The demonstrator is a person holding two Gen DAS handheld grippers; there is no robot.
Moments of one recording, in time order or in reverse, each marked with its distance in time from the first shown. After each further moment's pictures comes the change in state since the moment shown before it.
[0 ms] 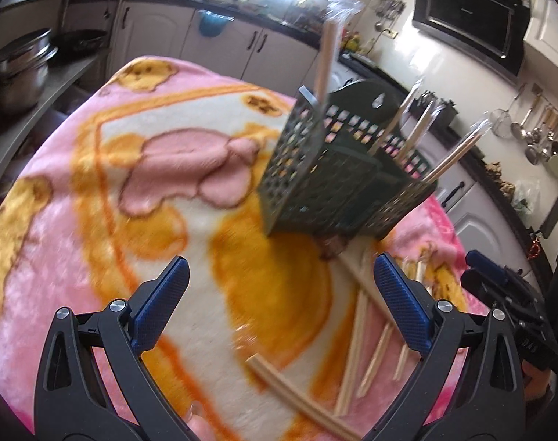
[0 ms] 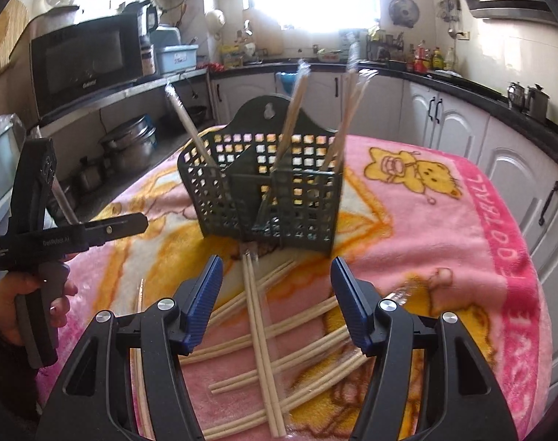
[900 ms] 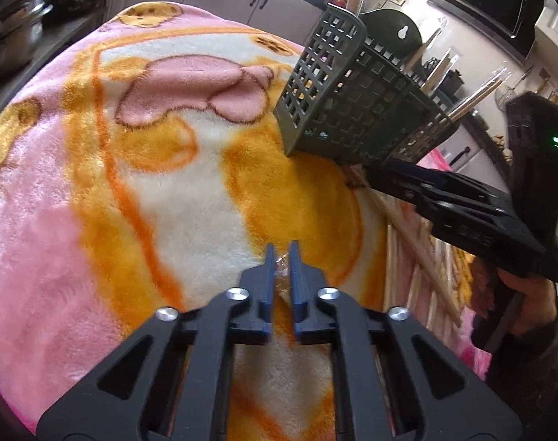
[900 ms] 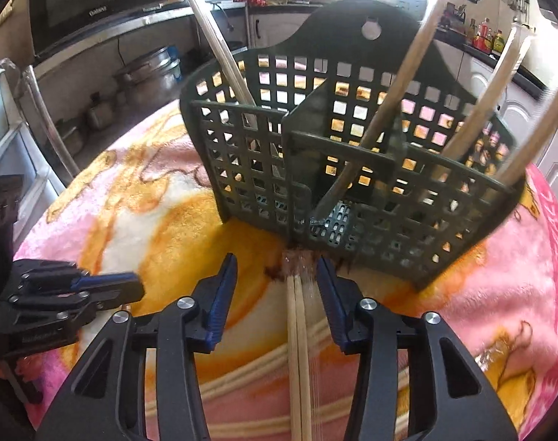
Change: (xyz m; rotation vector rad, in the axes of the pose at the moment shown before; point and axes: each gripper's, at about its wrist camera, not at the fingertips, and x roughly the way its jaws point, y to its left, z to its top) left arm 0.026 0.023 -0.040 -0.015 0.154 -0.039; right arm 0.121 0.037 0.027 -0.122 0.252 0.073
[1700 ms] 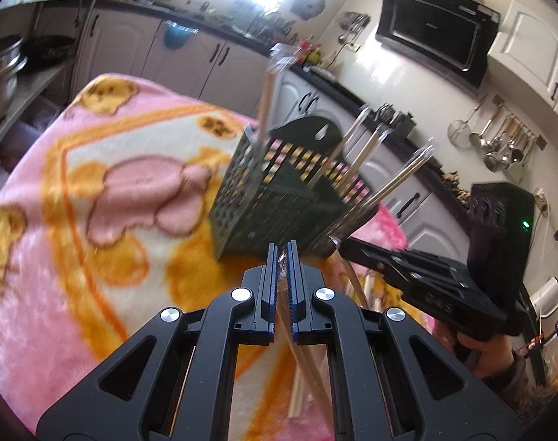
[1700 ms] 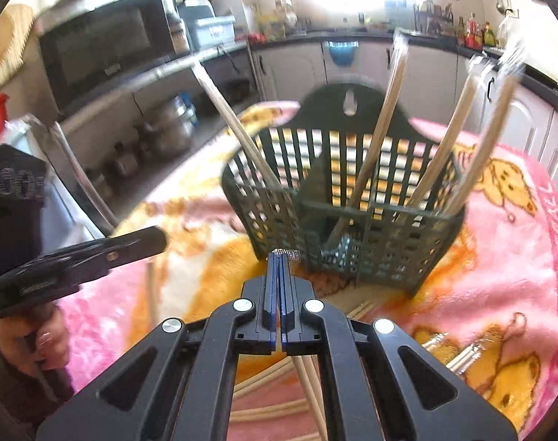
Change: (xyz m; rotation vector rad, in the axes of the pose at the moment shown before) left arm -0.062 -0.047 0.057 0.063 -0.210 -0.147; right arm -0.090 -0.024 0.003 0.114 -0.192 0.135
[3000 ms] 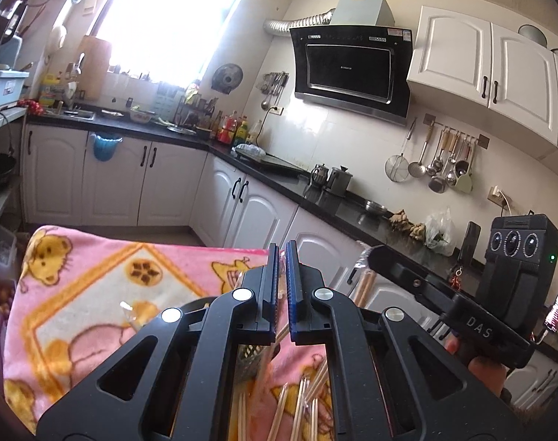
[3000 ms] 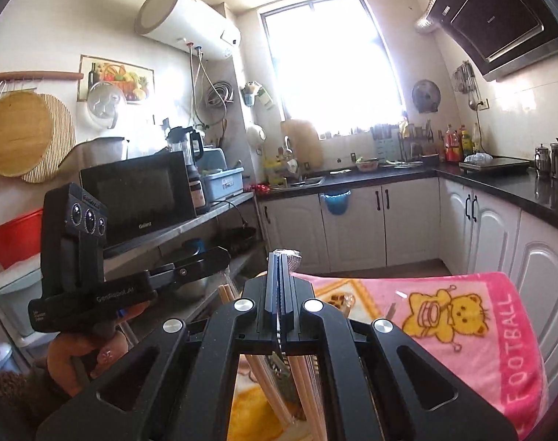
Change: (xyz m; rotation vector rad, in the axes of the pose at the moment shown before) left arm -0.037 -0.116 0.118 0.249 -0.257 -0.151; right arm -0.143 0.000 0.080 -0.008 -0.530 0.002
